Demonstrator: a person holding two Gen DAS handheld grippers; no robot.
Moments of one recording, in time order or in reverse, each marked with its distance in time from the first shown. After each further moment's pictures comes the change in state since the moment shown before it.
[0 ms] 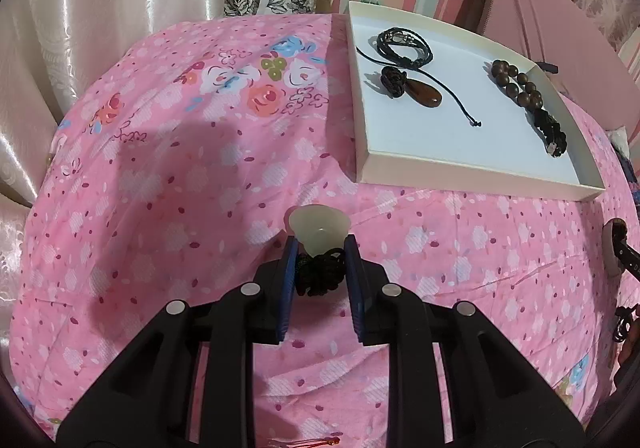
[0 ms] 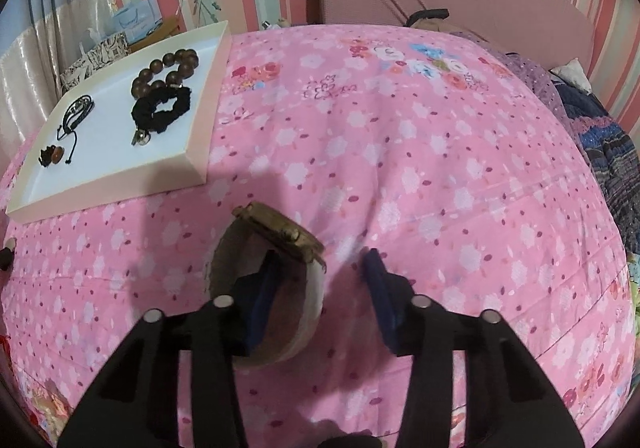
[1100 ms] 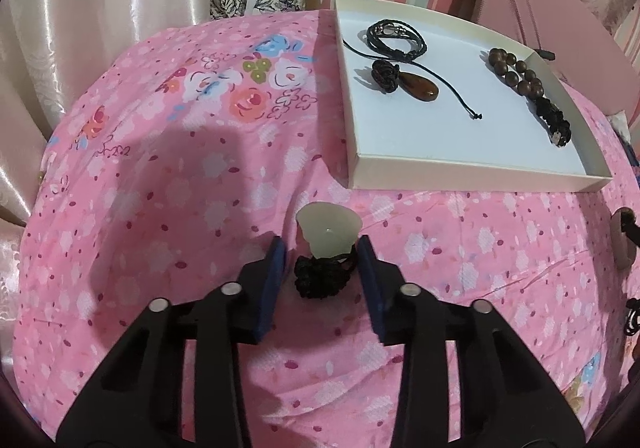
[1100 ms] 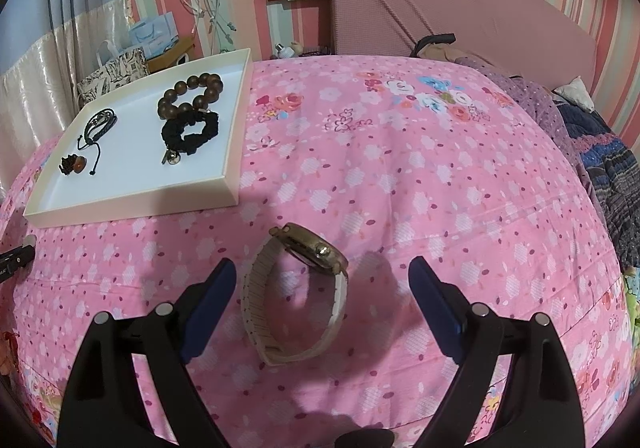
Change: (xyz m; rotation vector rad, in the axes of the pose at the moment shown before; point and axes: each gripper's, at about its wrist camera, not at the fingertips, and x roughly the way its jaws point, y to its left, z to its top) left arm 0.012 -0.007 0.005 0.043 0.008 0.002; right arm -0.024 0.014 0.002 -0.030 -0.083 0.008
